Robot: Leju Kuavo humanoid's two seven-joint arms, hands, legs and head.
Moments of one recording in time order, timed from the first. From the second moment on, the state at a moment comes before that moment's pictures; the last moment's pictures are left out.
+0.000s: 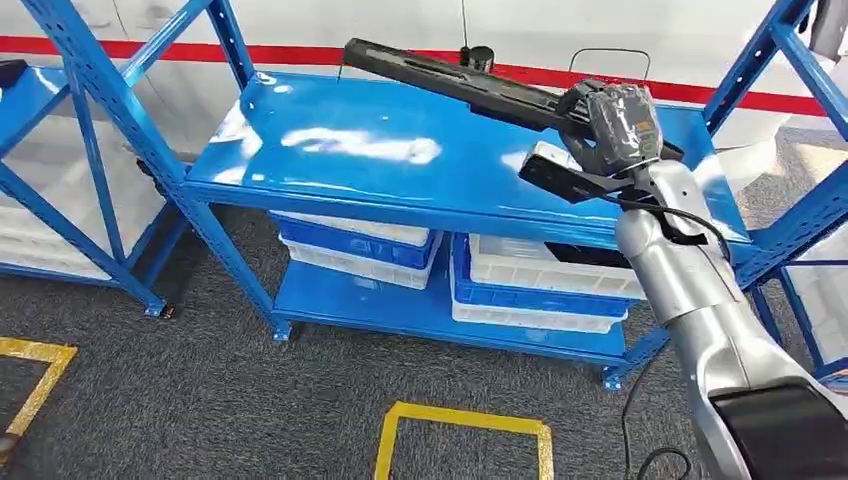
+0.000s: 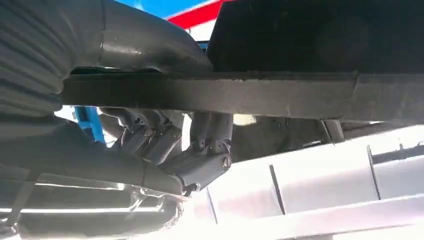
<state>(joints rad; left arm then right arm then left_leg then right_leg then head) -0.06 -0.04 -0.52 -0.16 0.69 0.09 -0.37 -0.98 -0.19 0.45 -0.83 0.87 -0.32 -0.29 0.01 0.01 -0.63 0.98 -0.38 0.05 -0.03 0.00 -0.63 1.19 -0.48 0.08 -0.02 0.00</state>
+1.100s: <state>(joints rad) -0.07 -0.04 -0.54 -0.16 0.68 0.09 -0.38 -0.98 -0.19 0.45 -0.81 0.88 -0.33 -0.29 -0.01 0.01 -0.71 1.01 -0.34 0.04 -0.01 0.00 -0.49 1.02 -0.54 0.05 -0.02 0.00</state>
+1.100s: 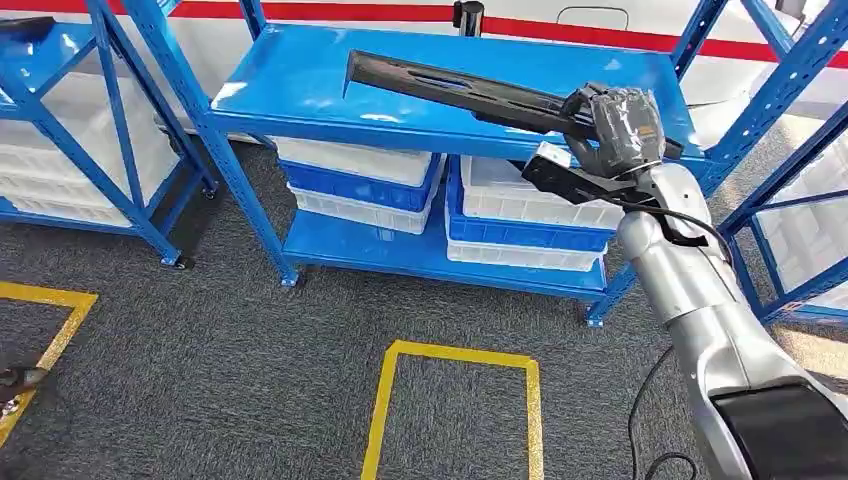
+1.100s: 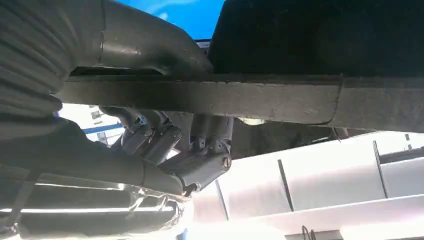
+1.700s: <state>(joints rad) -0.07 -0.04 -0.55 -0.16 0.69 0.09 -0.39 -0.98 -0.19 0.42 -0.85 0.91 -0.32 -0.27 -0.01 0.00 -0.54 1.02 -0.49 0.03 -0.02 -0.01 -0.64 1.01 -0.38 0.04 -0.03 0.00</state>
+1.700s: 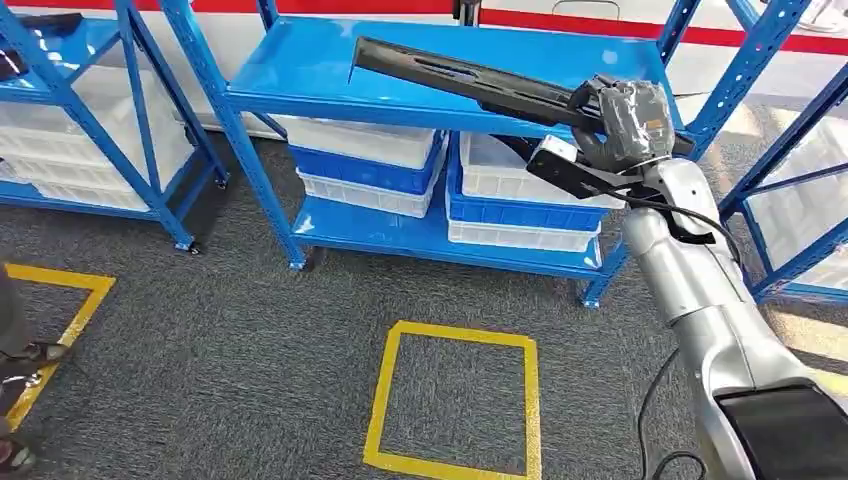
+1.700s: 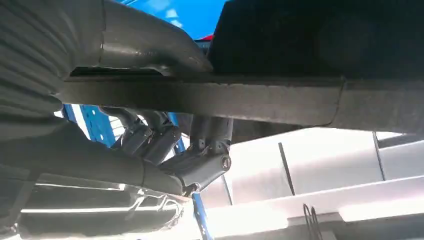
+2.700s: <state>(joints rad) -0.07 -0.03 -0.57 -0.16 0.69 0.08 -0.40 -0.92 -0.24 0.38 -0.89 0.94 -0.32 -0.25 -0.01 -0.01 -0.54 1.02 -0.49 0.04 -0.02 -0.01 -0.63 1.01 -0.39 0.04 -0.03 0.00</state>
